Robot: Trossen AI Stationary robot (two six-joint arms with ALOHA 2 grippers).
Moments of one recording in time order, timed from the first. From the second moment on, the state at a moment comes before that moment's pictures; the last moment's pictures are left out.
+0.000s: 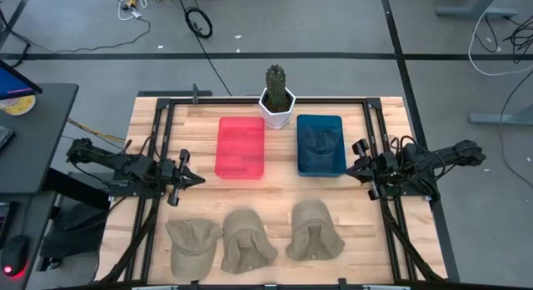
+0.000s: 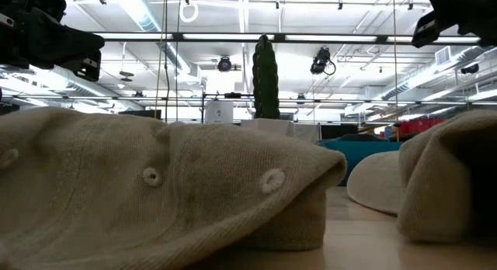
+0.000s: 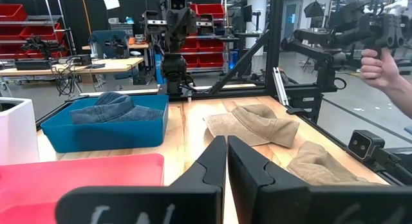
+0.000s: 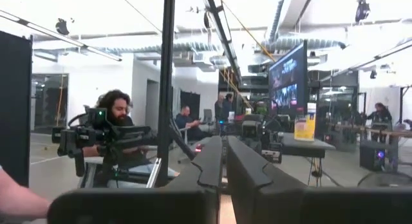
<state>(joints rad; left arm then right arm) -0.34 0.03 0.02 0.05 -0.23 0.01 0.21 0.16 0.05 0.48 -0.05 -0.05</state>
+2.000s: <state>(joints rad) -0.35 0.18 0.16 0.36 -0.02 -0.16 0.21 0.00 0.02 0.03 0.09 -0.19</state>
